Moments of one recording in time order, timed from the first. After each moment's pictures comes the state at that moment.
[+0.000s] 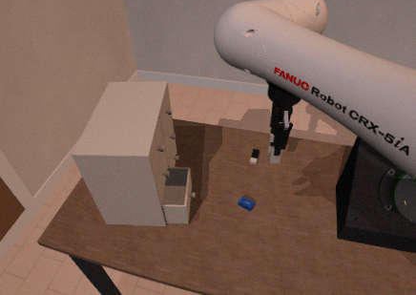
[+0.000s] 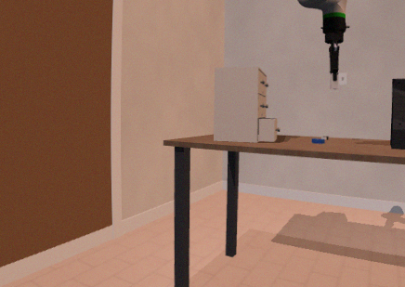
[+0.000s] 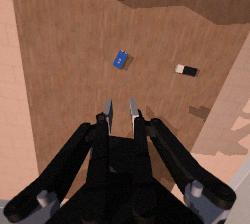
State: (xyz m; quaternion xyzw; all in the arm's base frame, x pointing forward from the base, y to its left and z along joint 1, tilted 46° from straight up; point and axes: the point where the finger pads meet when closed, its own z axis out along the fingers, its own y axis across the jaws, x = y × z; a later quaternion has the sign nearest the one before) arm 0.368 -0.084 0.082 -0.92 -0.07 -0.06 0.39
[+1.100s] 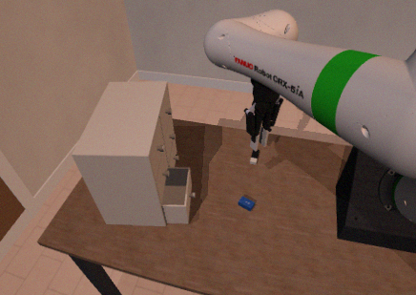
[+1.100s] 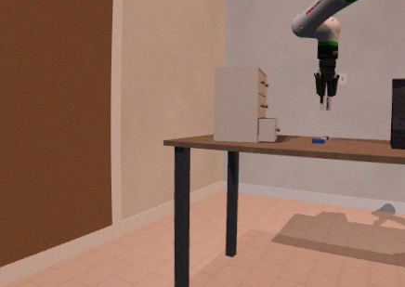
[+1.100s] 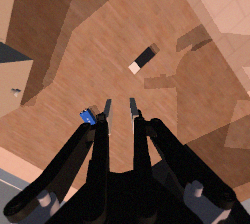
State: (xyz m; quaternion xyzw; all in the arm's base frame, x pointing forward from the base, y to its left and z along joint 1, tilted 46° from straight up) arm 0.418 -0.107 -0.068 -0.84 0.36 0.12 0.38
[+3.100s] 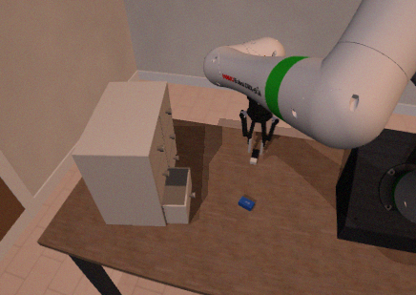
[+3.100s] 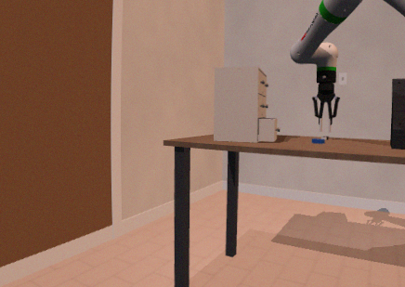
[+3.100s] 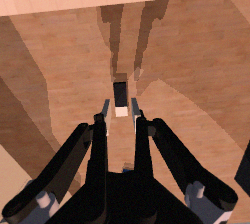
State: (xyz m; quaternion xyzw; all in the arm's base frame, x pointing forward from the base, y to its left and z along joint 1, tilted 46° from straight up) arm 0.432 -0.086 -0.195 -0.62 0.68 0.27 0.29
